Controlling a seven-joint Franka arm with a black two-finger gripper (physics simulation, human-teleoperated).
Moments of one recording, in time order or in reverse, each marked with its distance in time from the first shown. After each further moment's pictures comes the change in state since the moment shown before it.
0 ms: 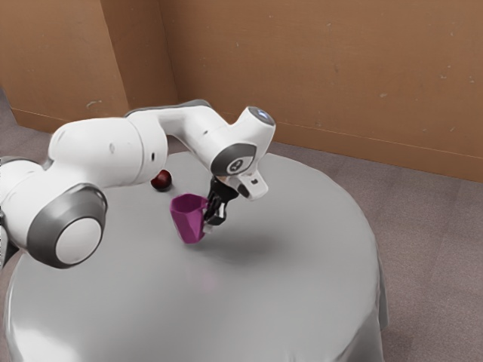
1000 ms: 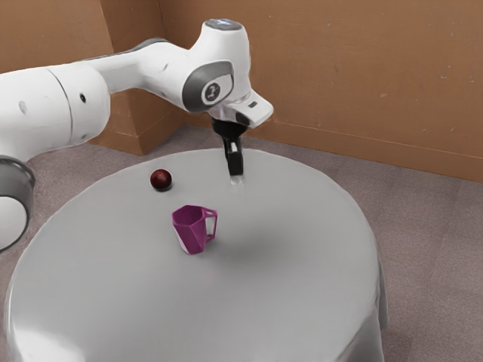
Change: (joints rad) arm -0.024 -0.327 -0.023 -0.089 -0.245 0.101 0.022
